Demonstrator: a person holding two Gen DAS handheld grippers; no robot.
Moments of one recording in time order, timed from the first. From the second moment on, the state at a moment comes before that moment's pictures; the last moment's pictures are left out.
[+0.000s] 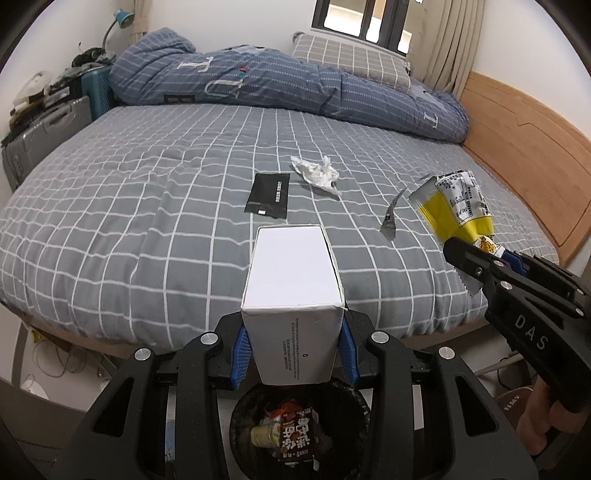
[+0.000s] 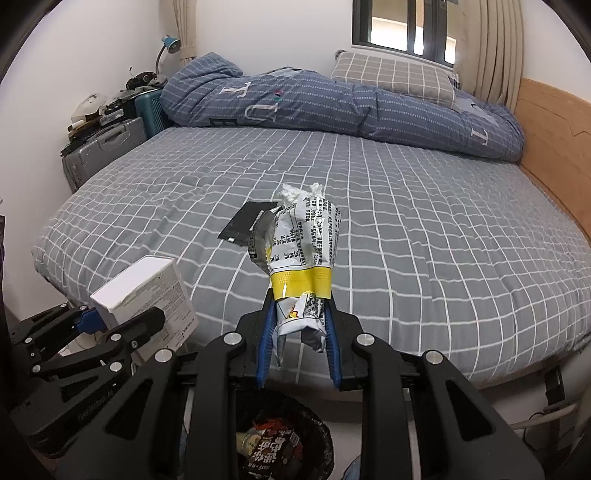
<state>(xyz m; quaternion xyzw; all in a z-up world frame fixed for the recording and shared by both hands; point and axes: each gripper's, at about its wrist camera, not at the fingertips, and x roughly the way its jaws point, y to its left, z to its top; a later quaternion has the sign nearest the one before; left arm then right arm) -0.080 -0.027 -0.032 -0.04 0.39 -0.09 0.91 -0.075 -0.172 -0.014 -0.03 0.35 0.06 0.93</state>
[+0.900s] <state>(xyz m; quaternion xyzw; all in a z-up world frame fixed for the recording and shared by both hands) -0.158 -0.014 -0.064 -0.05 0.44 -0.08 0.89 -0.150 -0.167 -0.063 0.01 0.43 0.07 0.90</state>
